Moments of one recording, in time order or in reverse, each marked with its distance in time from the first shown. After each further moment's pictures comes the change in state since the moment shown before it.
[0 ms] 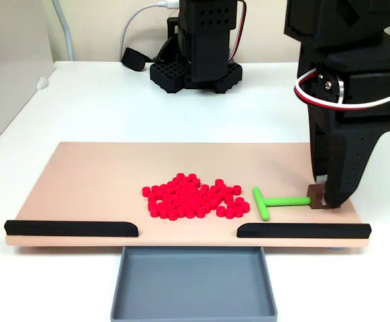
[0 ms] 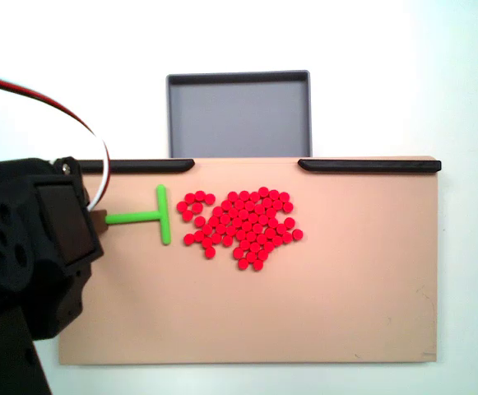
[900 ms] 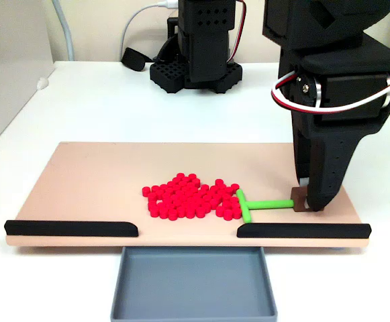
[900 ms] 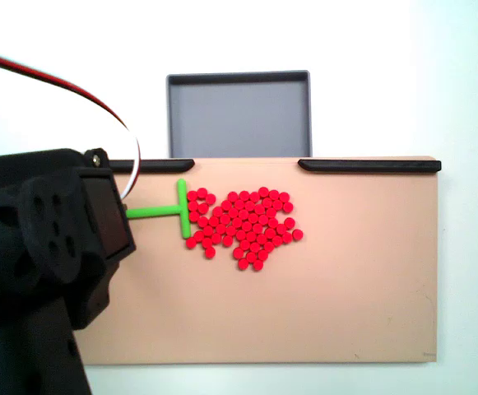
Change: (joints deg) arm 2.8 0.0 0.0 0.3 -2.7
